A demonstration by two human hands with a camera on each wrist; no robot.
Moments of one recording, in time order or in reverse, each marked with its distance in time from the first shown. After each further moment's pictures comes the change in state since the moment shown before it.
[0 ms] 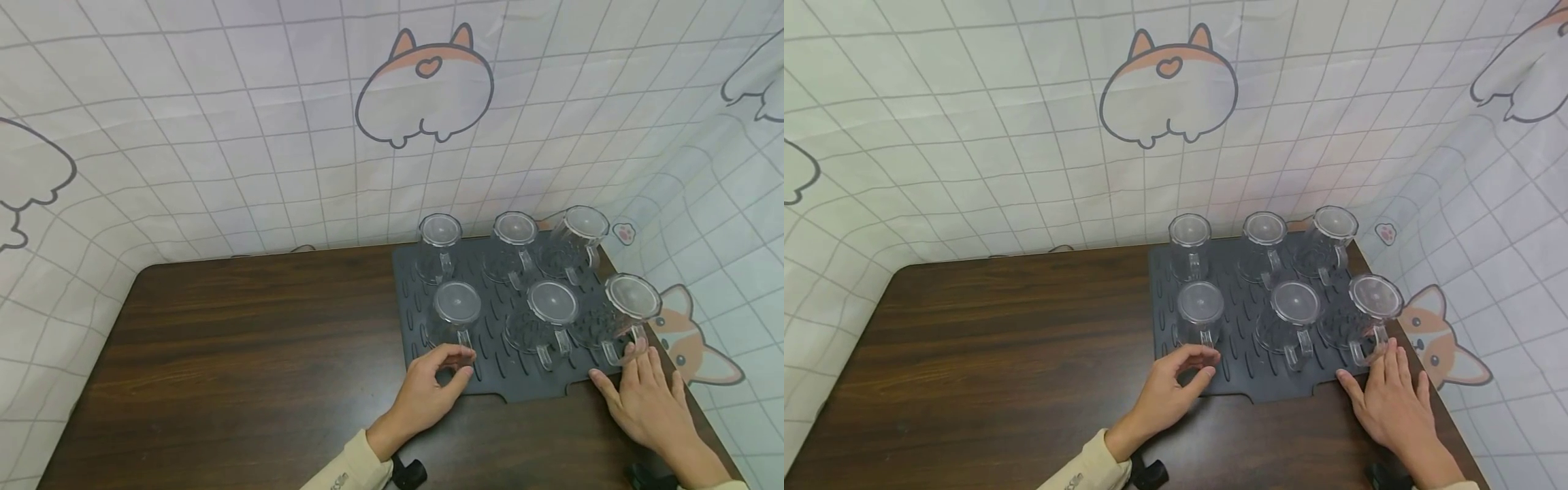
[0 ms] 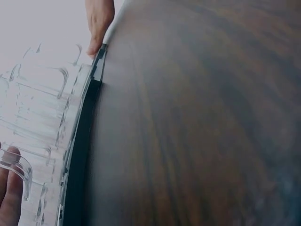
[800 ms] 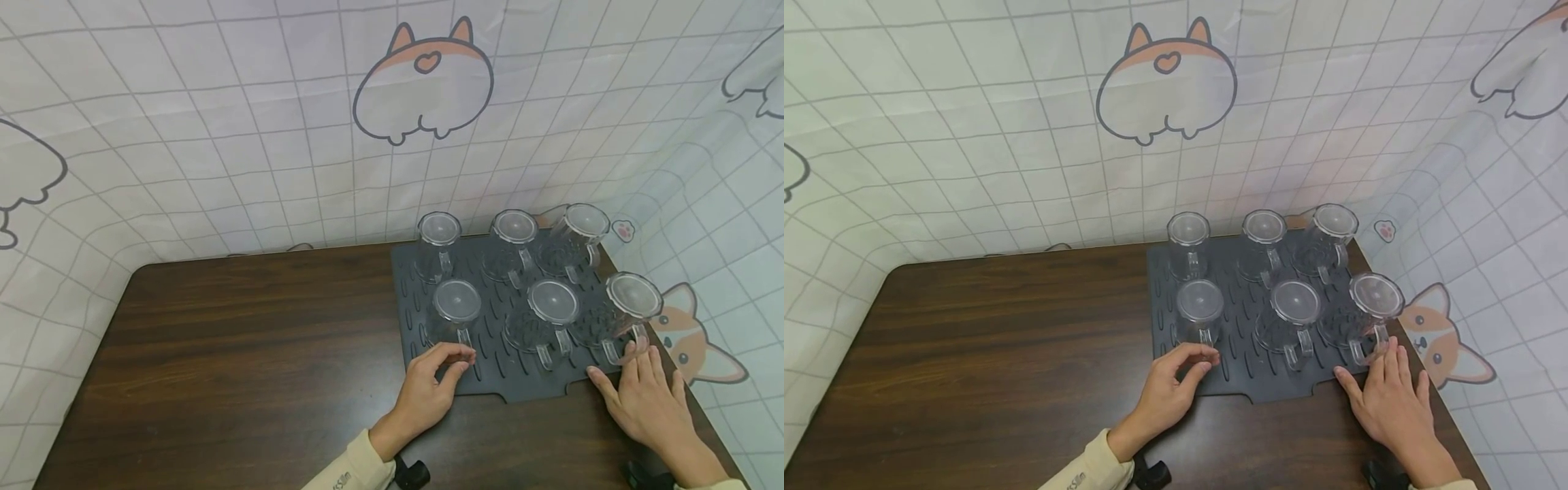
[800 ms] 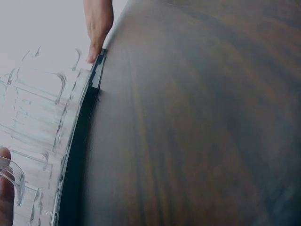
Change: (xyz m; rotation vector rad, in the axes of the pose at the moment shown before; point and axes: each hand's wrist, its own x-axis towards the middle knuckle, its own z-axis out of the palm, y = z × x) left_hand 0.003 -0.010 0.007 0.051 0.096 0.194; right_hand 0.001 -0.004 0.002 -0.006 0.034 0.019
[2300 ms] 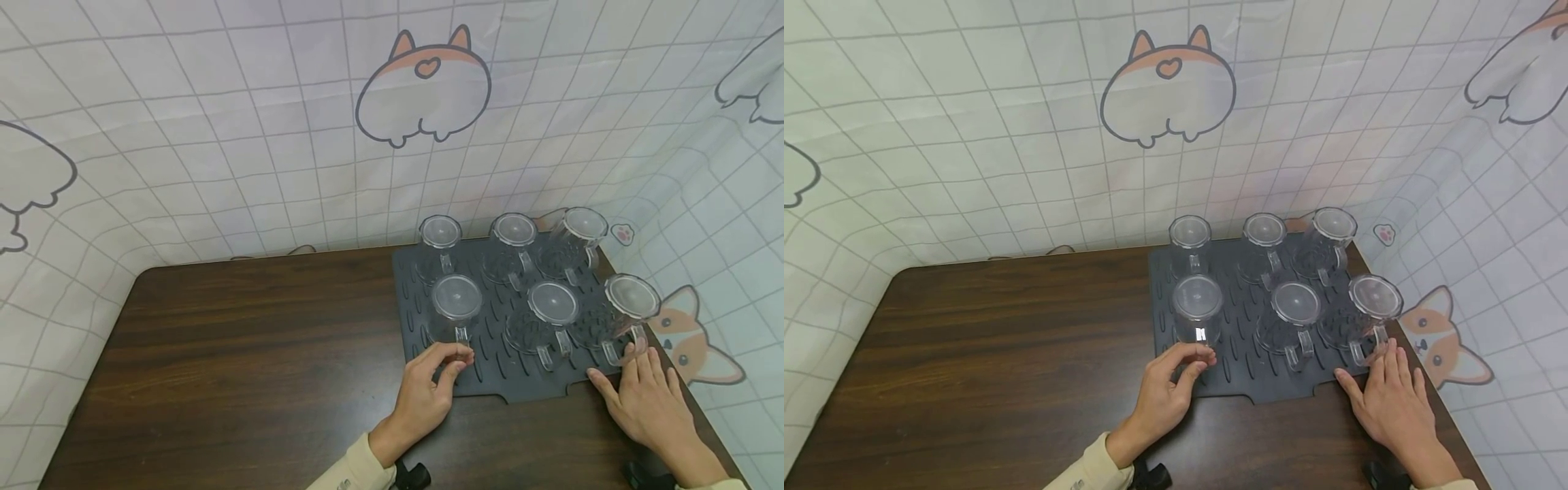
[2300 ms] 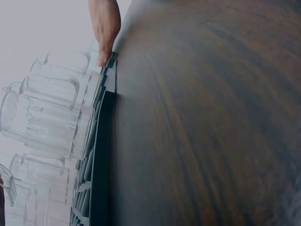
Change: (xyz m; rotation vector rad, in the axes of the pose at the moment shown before) left_hand 0.003 0.013 -0.006 0.061 0.073 0.095; right_hand 0.003 0.003 0.001 -0.032 0.000 -0.019
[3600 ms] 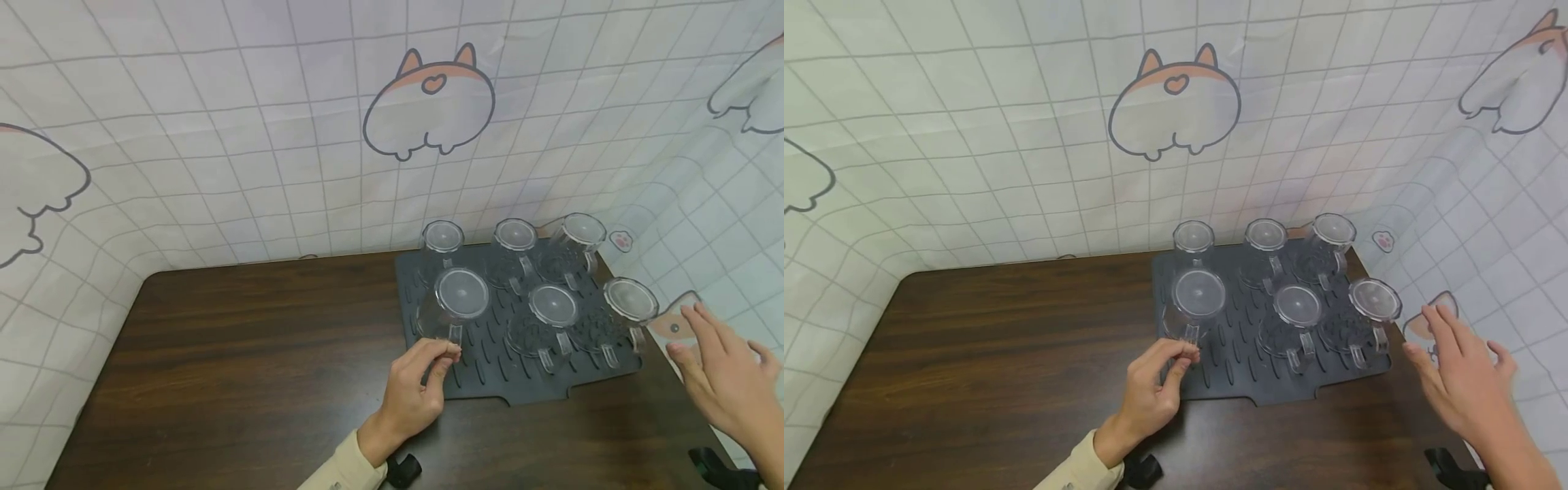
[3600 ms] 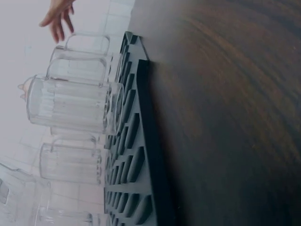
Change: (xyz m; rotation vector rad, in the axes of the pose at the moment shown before) left_hand 0.016 0.015 -0.031 0.104 0.084 0.242; right_hand -0.004 0.018 -0.091 0.150 0.433 -0.116
